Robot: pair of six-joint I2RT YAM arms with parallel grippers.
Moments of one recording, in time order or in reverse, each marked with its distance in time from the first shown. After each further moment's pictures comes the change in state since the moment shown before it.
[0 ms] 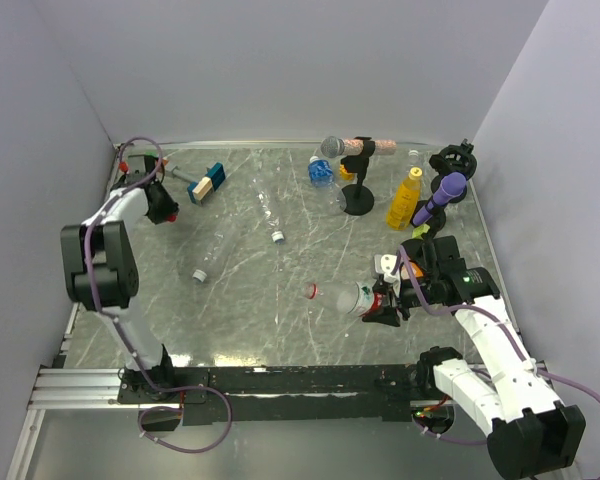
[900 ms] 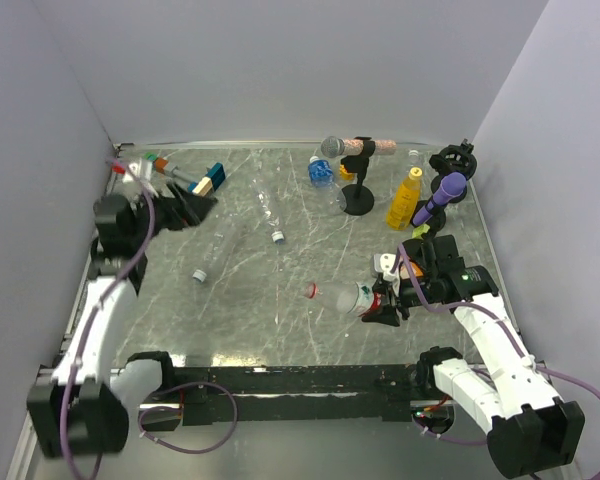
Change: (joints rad) left arm -0.033 -0.745 -0.460 0.403 0.576 0.022; right arm 0.000 0.011 0.000 0.000 -0.001 0.003
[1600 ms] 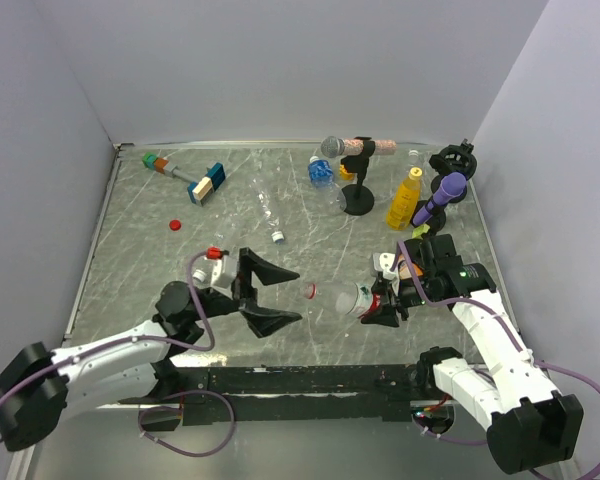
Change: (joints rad) left arm -0.919 -0.181 -0.568 1.054 0.064 0.044; right arm 0.000 0.032 0.000 -0.018 -0.029 -0.010
